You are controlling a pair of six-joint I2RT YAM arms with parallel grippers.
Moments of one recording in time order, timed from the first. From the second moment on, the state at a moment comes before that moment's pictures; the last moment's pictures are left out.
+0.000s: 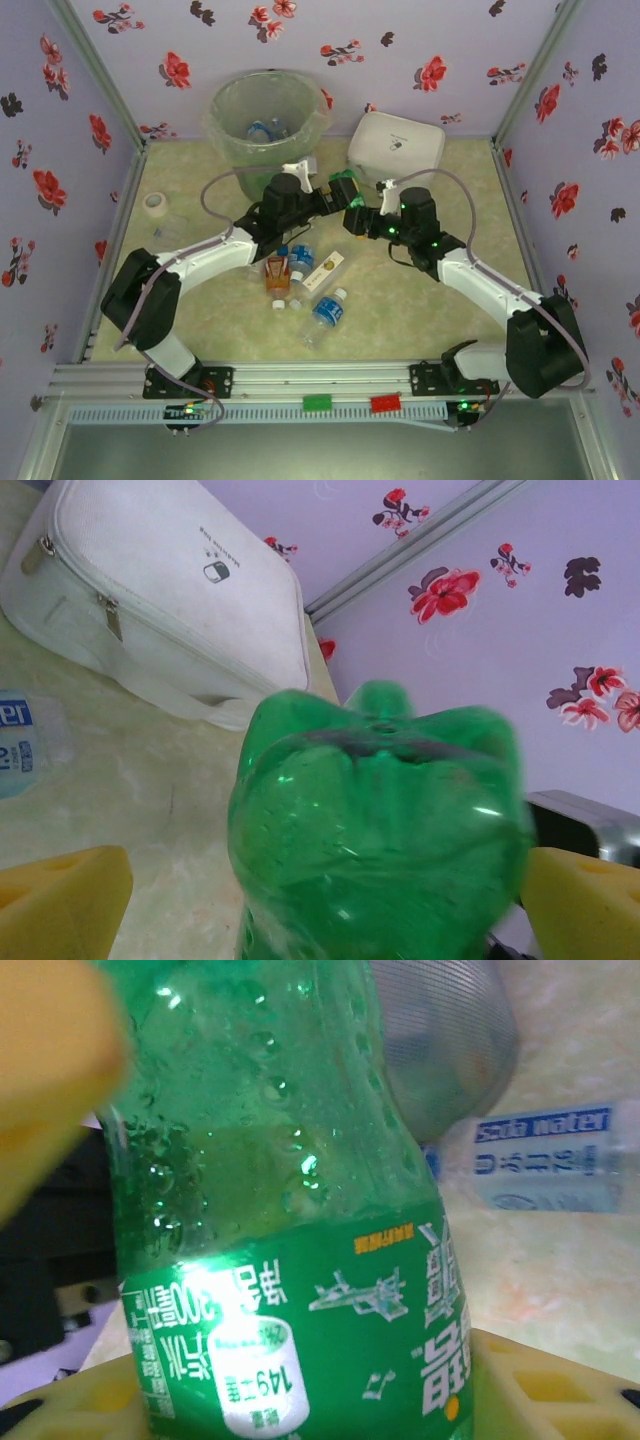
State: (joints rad) left arm -0.76 1.64 1.10 0.32 0.14 -0.91; right arm 0.47 1.29 0.77 0.12 -0.45 0.54
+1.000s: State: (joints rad) left arm -0.64 1.63 1.34 0.14 0.08 -0.71; right arm 0.54 1.12 0.74 0.12 -0.31 0.56
